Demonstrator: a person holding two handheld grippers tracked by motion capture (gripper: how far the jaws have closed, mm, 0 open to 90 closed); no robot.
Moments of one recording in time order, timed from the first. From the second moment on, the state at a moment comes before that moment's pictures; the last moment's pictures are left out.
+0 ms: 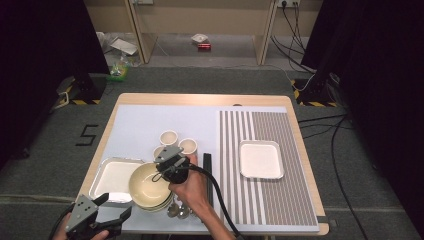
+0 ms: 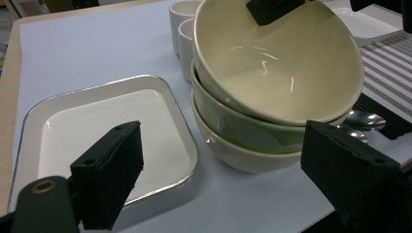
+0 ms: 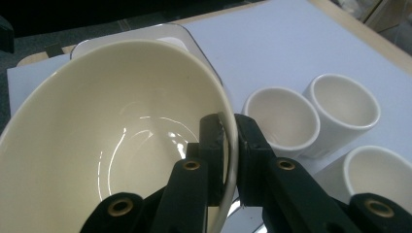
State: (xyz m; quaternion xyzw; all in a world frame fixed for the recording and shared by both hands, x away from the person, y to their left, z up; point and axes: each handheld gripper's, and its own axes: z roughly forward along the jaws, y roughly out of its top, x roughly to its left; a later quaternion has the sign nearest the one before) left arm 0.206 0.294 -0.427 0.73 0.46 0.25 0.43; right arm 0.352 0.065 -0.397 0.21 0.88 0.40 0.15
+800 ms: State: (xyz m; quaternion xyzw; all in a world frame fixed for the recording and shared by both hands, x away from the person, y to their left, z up) left arm 0.223 0.281 -0.432 0.72 0.49 0.23 0.43; right arm 0.353 0.066 -0.397 0.20 0.89 0.39 0.15
